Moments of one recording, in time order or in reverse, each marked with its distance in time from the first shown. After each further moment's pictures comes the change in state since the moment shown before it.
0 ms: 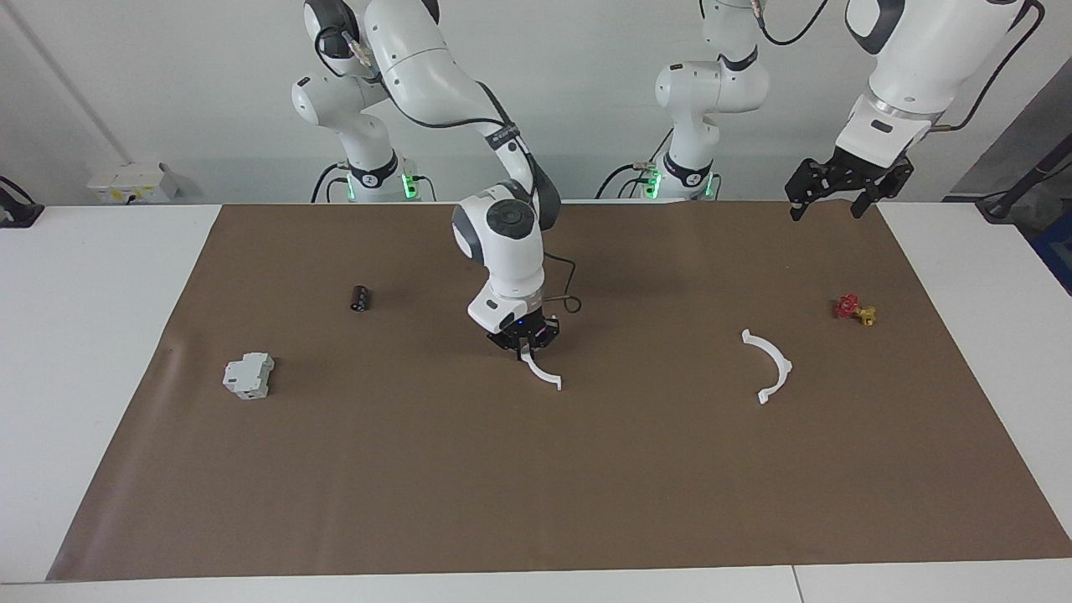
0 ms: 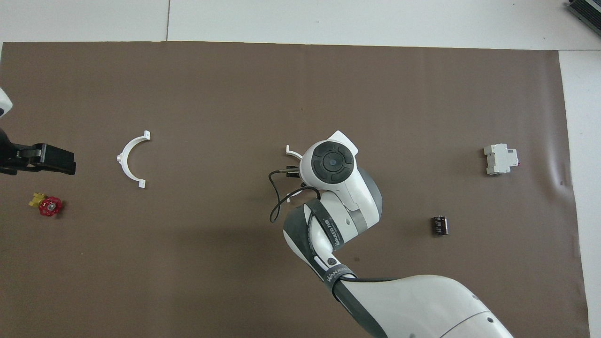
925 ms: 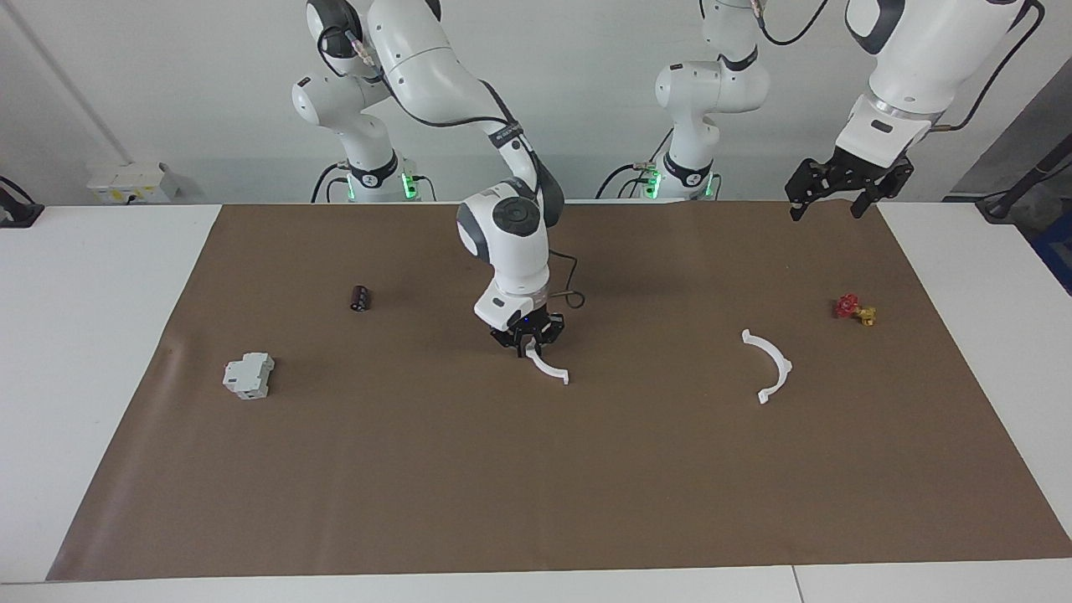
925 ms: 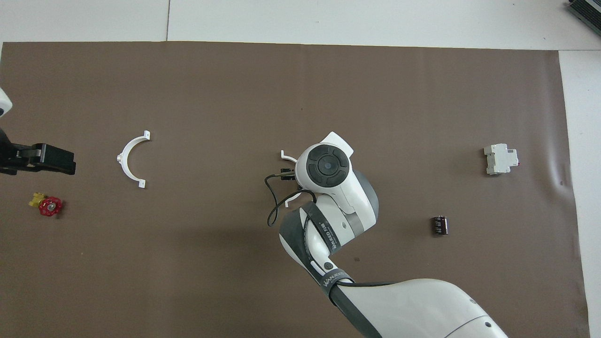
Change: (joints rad) left arm 0.000 0.000 0.000 0.000 0.000 0.000 0.000; right arm 0.016 -0.010 -0.002 0.006 -0.001 0.000 -0.031
